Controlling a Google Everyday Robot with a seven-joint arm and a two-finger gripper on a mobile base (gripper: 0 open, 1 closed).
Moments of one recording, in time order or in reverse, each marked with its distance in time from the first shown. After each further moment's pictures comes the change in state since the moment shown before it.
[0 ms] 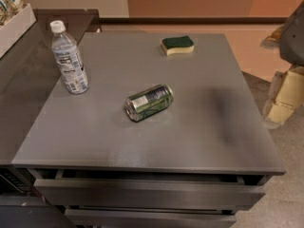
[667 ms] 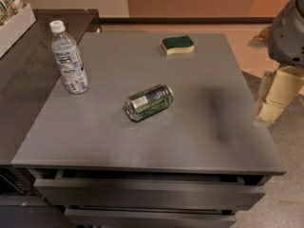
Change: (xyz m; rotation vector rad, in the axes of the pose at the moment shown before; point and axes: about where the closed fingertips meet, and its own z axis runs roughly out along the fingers) arm -0.016 0.000 0.006 -0.017 -0.022 -0.053
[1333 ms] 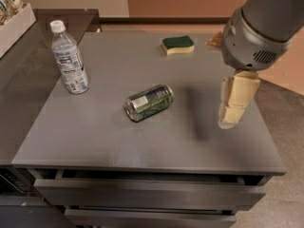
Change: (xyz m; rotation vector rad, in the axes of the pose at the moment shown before) arm -0.064 0.007 0.029 -0.041 -0.063 -0.217
